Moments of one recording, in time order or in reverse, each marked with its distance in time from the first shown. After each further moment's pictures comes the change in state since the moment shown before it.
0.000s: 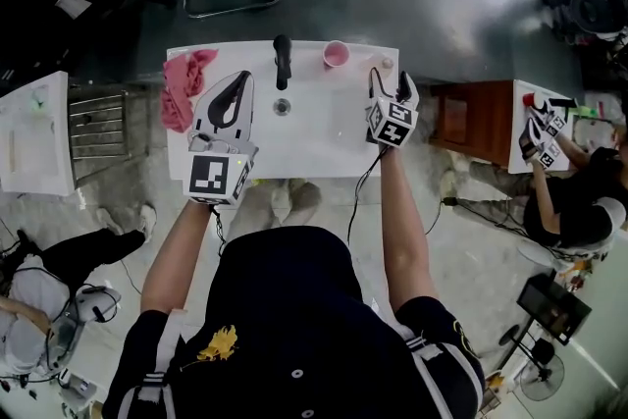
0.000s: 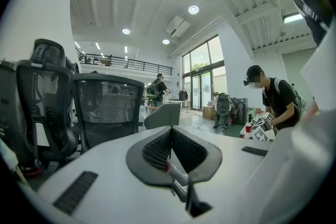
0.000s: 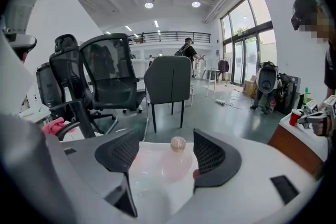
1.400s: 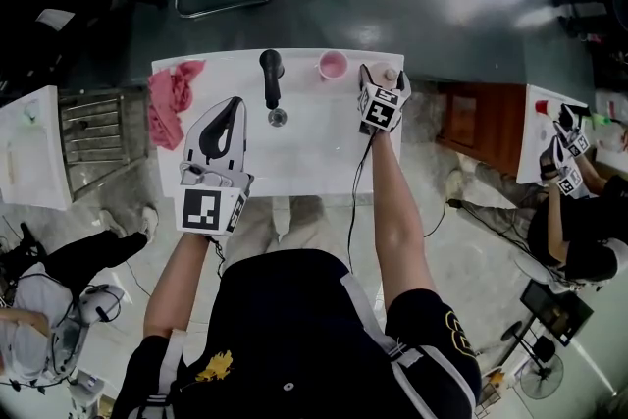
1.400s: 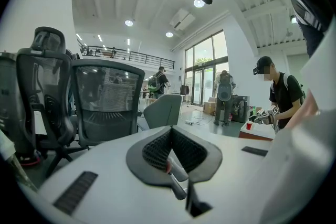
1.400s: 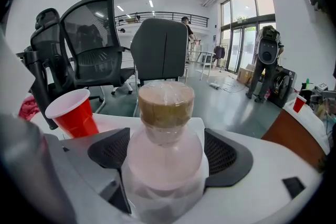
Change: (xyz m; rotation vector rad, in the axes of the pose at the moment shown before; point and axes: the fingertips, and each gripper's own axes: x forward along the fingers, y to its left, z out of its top) left arm 0.027 -0.008 -0.034 -0.036 0.075 0.020; right arm 0.112 -0.032 -0.085 -0.004 0.191 -0.083
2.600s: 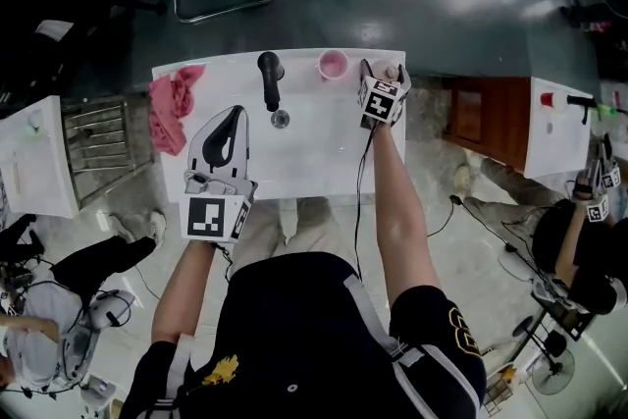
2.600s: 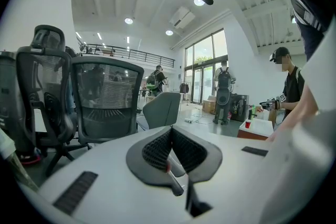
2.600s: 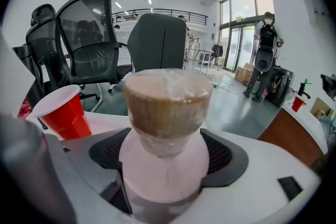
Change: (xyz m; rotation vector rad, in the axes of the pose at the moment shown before) left arm -0.002 -0.008 -0.006 -0.008 0.020 -0.006; right arm 0.013 -0.004 0.000 0.006 0.025 -0.031
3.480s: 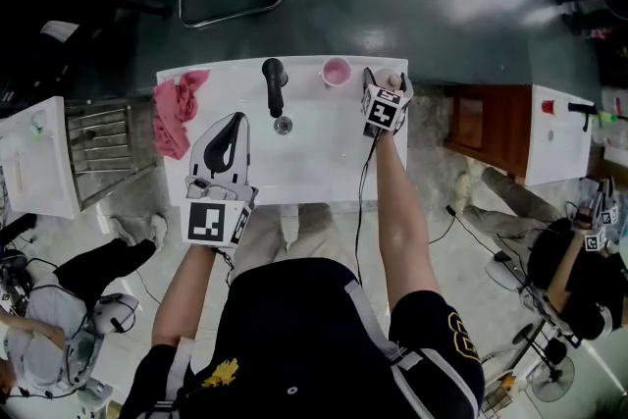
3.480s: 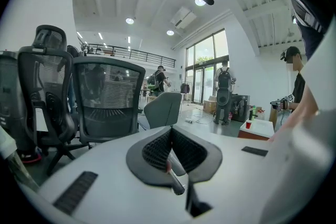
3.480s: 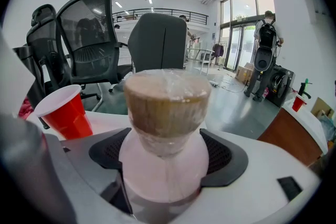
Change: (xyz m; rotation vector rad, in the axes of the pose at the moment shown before) left arm -0.004 0.005 -0.004 -0.008 0.000 0.009; right arm 0.000 0.001 -0.004 -0.001 0.007 0.007
